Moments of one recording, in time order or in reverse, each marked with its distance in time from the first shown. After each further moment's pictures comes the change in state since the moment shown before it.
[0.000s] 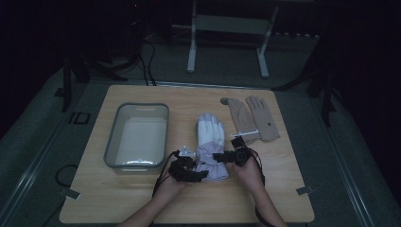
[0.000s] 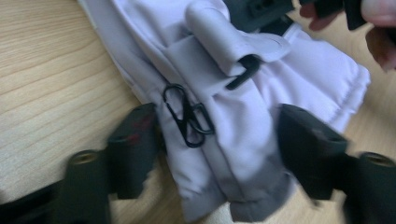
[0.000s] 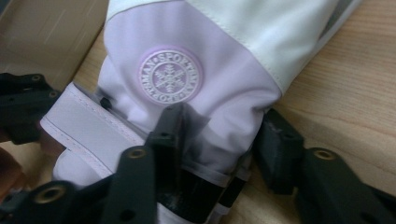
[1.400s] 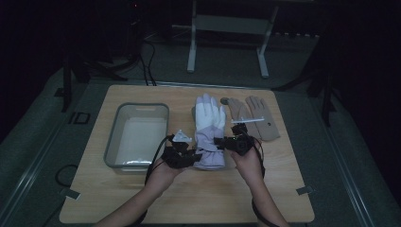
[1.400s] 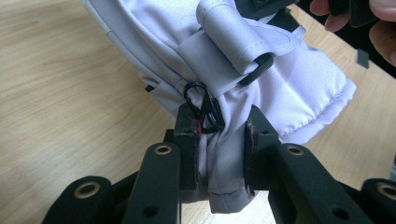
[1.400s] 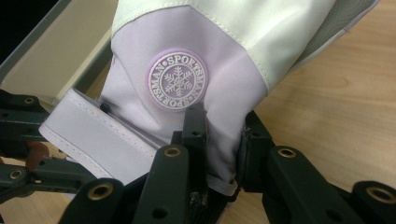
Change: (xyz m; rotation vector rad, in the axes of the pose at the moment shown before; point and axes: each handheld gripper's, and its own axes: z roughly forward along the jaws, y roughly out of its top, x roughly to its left) left arm -0.006 0.050 -0.064 -0.064 0.027 0.082; right arm 0.053 0.042 -0.053 -0.143 -0.067 -0.054
